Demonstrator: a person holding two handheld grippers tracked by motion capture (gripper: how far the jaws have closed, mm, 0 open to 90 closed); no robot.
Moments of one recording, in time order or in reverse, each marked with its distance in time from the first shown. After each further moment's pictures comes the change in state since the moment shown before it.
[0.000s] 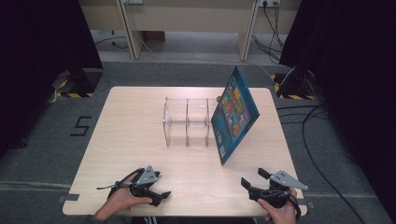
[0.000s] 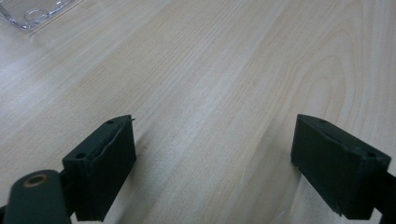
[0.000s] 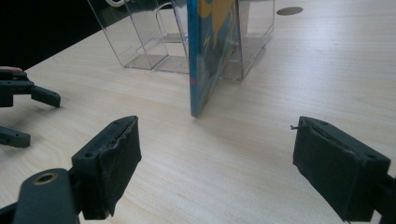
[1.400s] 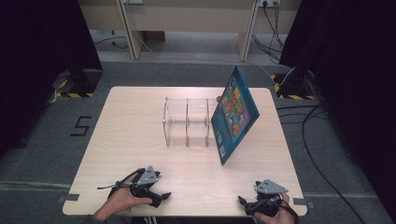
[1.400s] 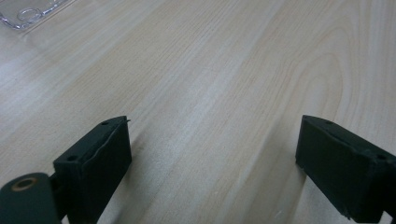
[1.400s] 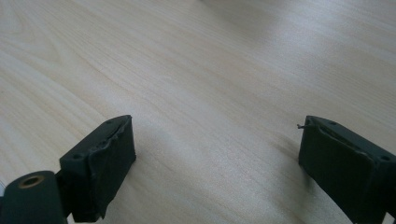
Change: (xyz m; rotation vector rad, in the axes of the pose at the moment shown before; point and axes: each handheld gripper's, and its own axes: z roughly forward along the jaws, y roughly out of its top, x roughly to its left) left arm -0.001 0.000 0.001 0.002 -0.010 0.008; right arm 0.007 -0.033 0.012 0.332 -0.044 -0.232
